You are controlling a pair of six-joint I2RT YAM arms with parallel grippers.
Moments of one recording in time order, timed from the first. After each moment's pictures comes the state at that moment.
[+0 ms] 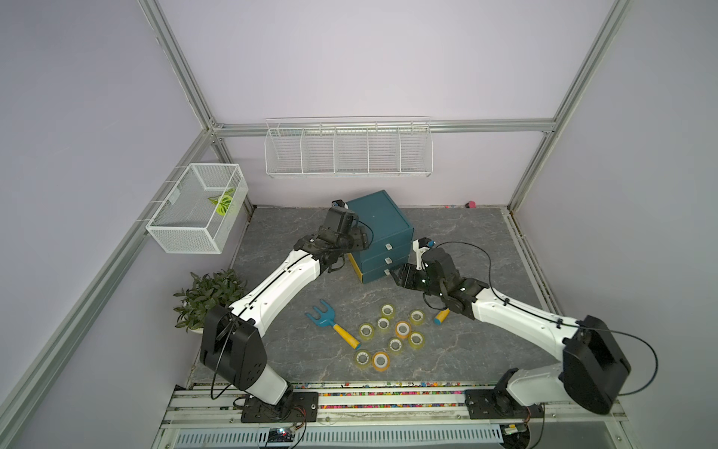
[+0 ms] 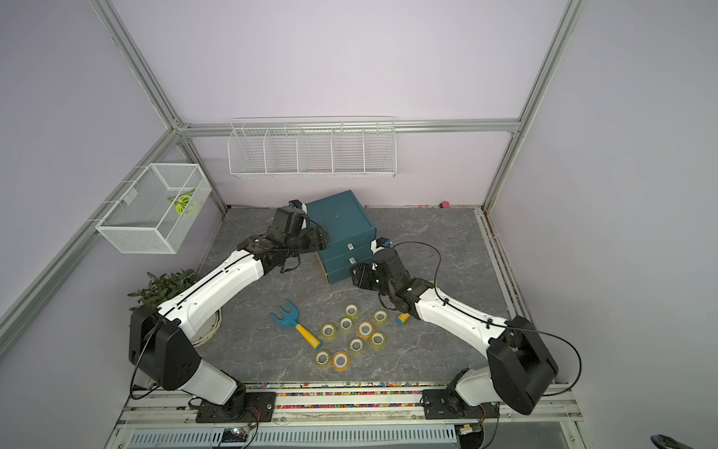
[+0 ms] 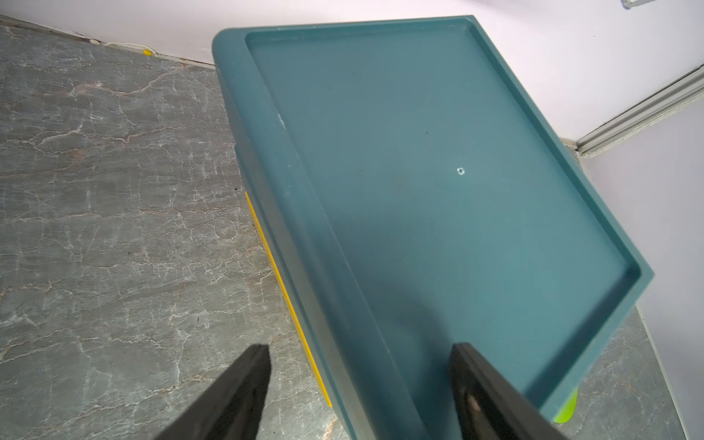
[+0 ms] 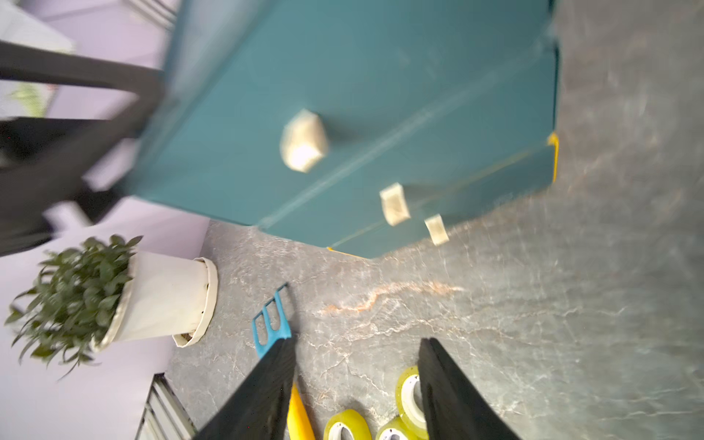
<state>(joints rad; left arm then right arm) -0.56 1.57 1.37 -0.49 -0.11 -0.50 0.68 1.45 0.88 -0.03 -0.09 0.81</state>
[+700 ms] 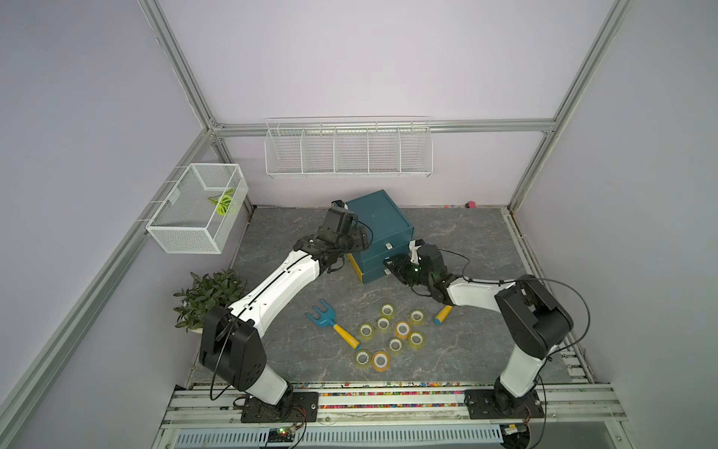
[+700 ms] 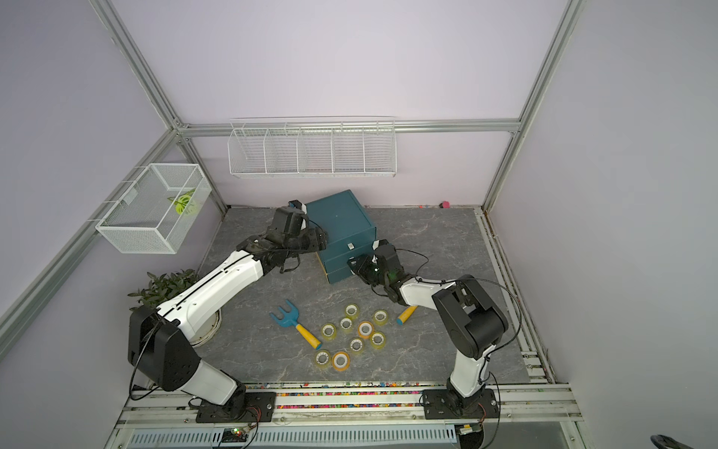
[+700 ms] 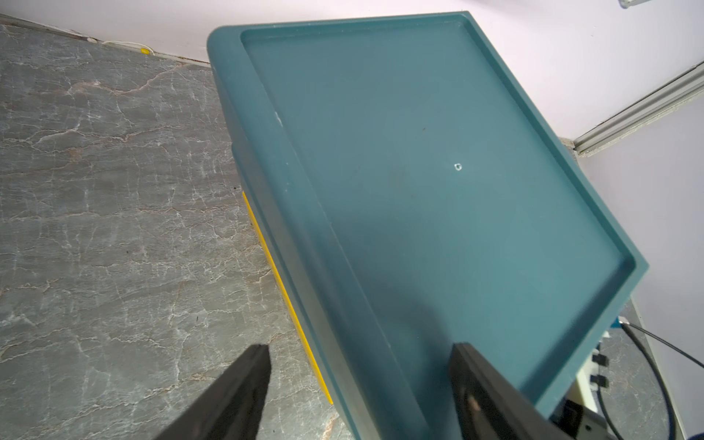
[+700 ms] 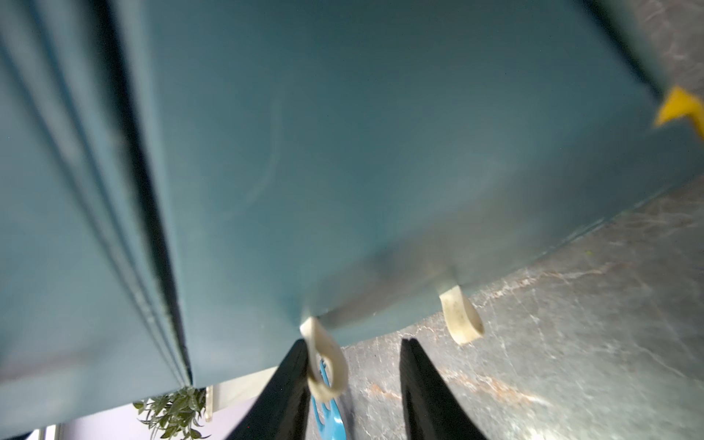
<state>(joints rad) -0.56 1.56 1.37 -0.48 -0.10 -0.50 0.56 1.80 0.90 0.44 -0.31 1.14</state>
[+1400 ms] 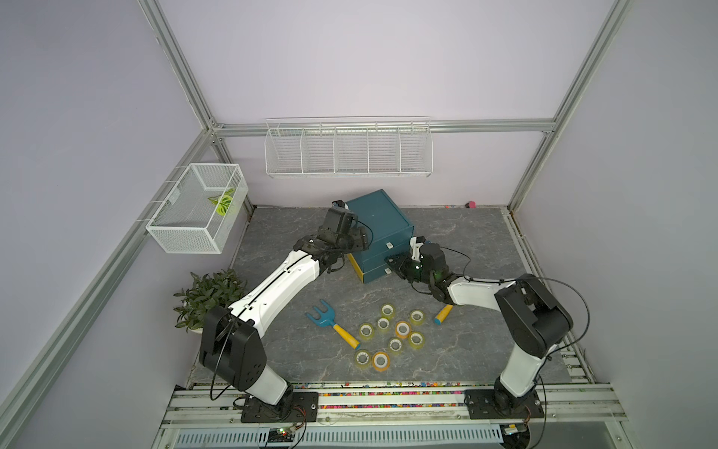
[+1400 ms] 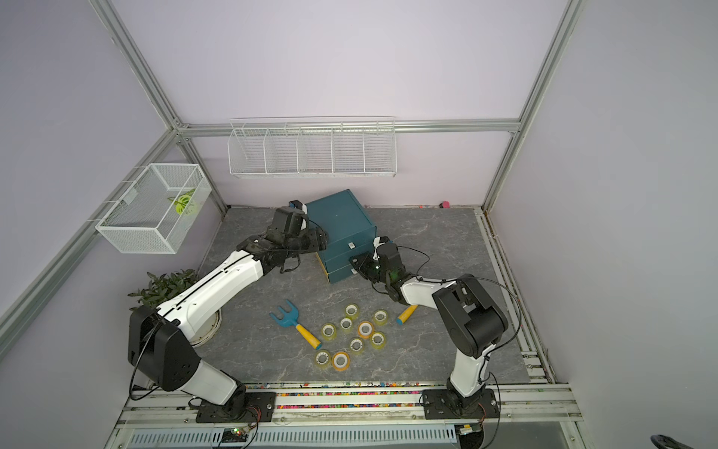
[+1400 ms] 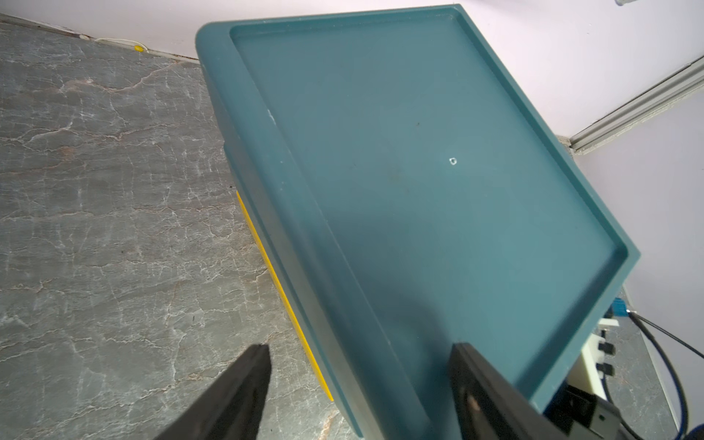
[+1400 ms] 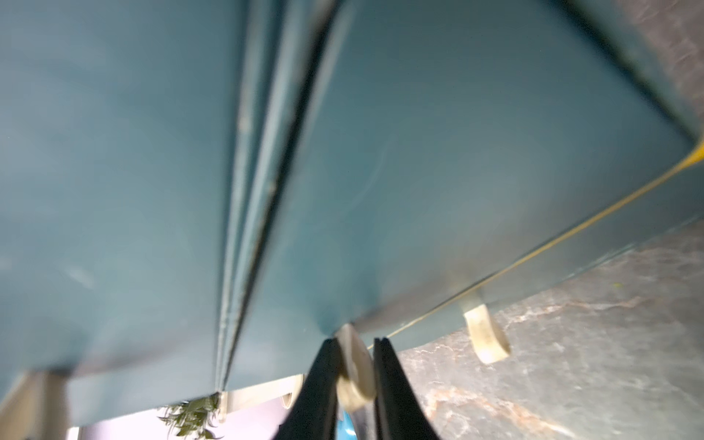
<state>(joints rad) -0.56 1.56 1.37 -0.48 -0.09 -0.50 0.54 1.80 0.90 0.50 -0.32 1.13</state>
